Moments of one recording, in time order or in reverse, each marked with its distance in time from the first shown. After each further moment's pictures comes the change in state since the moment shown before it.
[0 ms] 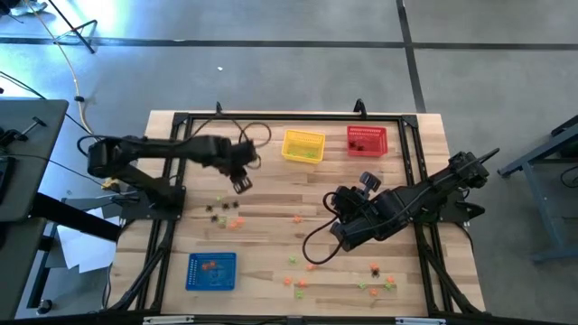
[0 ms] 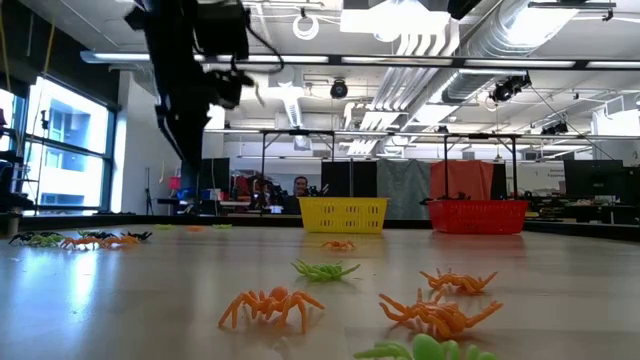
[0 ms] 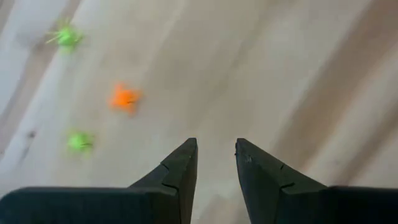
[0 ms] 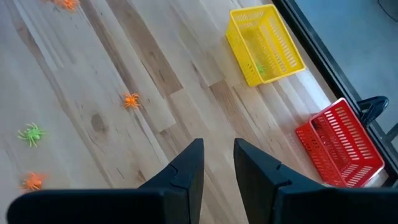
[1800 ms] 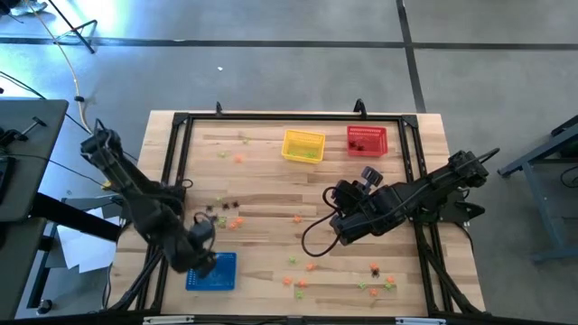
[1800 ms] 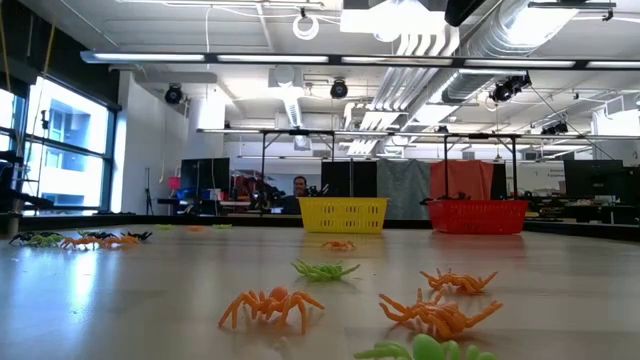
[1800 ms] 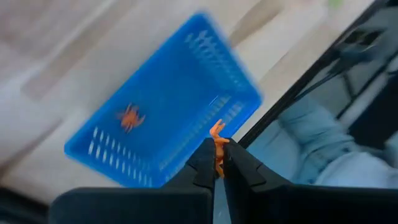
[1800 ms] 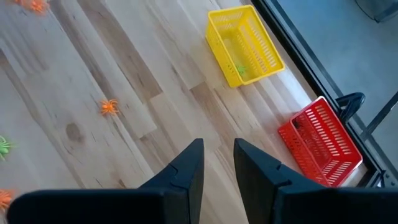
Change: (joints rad) left arm -1.106 -0.171 0.001 0.041 0.101 -1.446; right arm -0.034 0.000 0.000 -0.042 0.035 0.021
